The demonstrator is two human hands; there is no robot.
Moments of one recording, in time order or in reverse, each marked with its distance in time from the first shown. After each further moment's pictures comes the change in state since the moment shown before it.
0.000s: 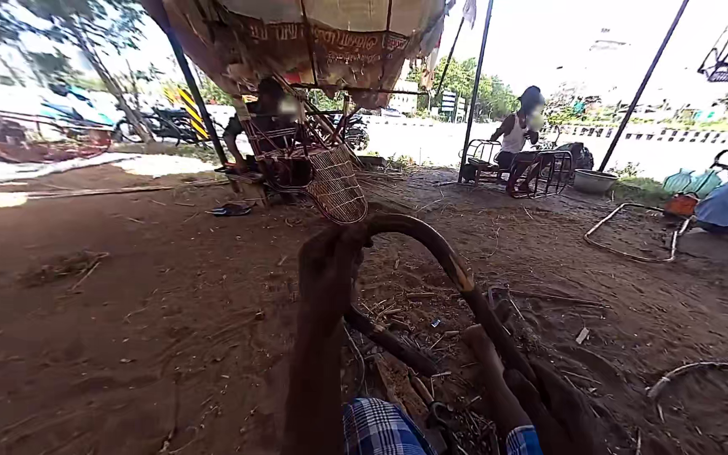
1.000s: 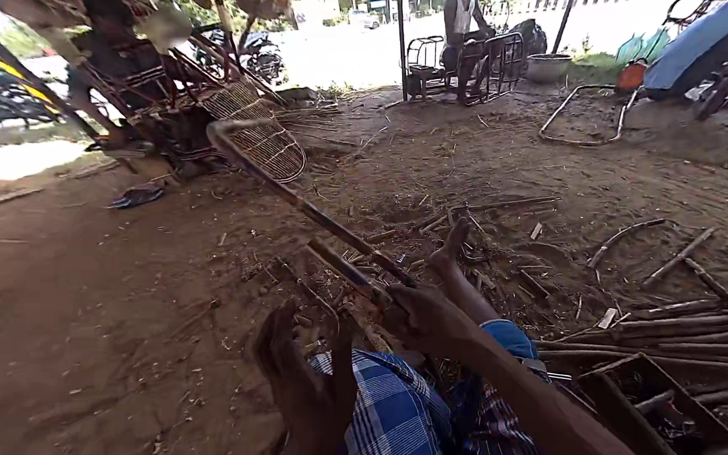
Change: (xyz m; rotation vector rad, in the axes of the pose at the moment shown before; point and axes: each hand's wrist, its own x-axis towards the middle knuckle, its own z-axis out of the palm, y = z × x) left_hand -0.185 -0.046 0.025 0.807 -0.075 0.086; right_hand 0.034 0.007 0.056 0.211 -0.342 -0.361
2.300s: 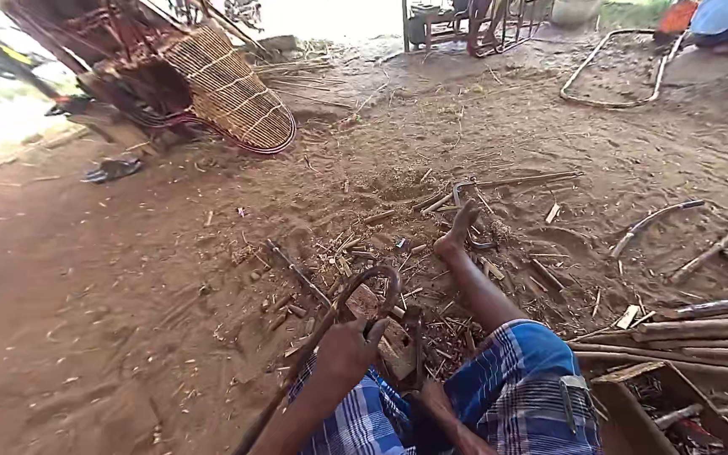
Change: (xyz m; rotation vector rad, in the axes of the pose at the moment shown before) left_hand 0.037 -0.063 0.105 0.350 -1.044 -0.376; right_hand -0.135 0.197 0.229 0.140 -0.436 1.379
